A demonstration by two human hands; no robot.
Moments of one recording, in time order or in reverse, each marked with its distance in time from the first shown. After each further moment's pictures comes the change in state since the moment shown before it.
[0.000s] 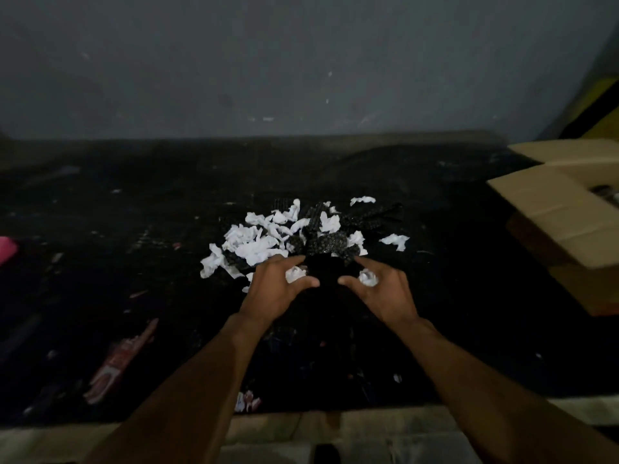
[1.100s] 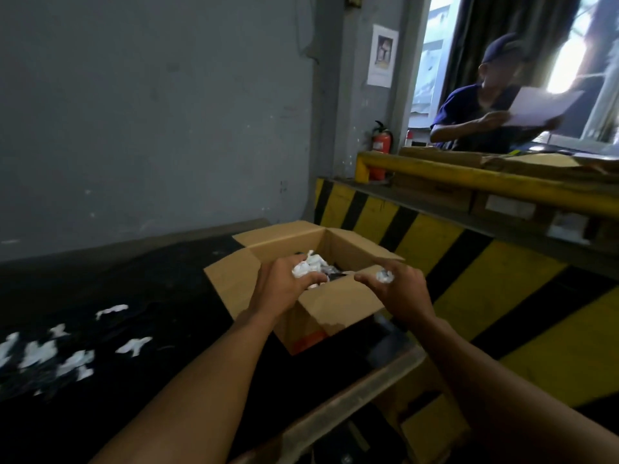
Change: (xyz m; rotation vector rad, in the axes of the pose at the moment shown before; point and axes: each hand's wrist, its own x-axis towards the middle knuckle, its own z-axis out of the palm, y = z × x) left_hand -0.029 0.511 0.274 -0.308 -0.132 0.476; right_hand -0.122 0.214 -0.534 -0.270 0.607 0.145
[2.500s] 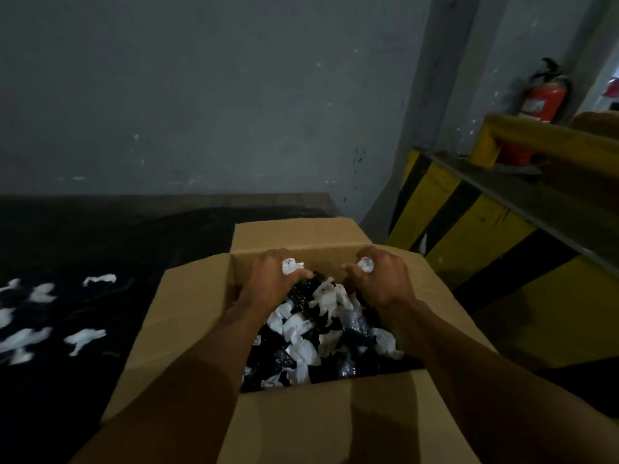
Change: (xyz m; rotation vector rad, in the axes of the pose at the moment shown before) left_hand 0.260 -0.147 0.156 0.293 0.243 -0.352; right_hand 0.359 0.123 0.219 0.060 -0.447 -0.282
